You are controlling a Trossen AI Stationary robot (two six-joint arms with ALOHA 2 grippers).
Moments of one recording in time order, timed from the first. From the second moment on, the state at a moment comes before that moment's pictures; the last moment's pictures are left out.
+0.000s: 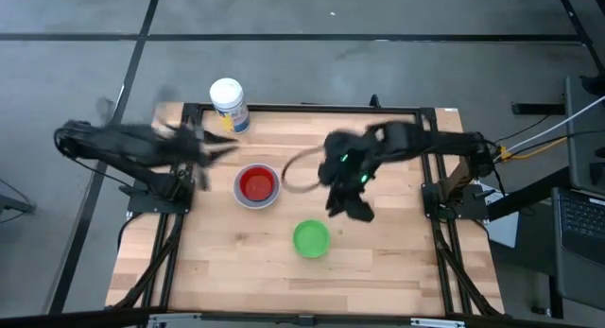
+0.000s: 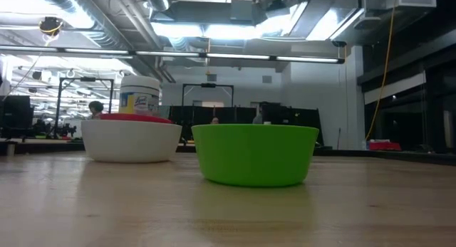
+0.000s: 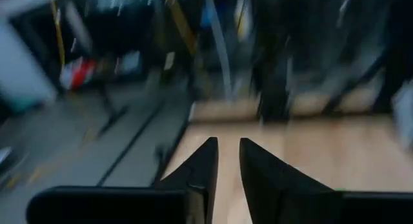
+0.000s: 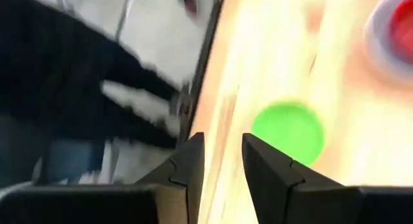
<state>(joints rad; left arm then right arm) -0.31 0.82 1.18 -0.54 -0.61 0.09 0.12 1.75 2.03 -1.21 -0.51 0.15</state>
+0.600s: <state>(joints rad) -0.41 0.91 1.32 -0.53 -0.38 0.11 0.11 1.80 1.39 -0.62 -0.51 0.31</state>
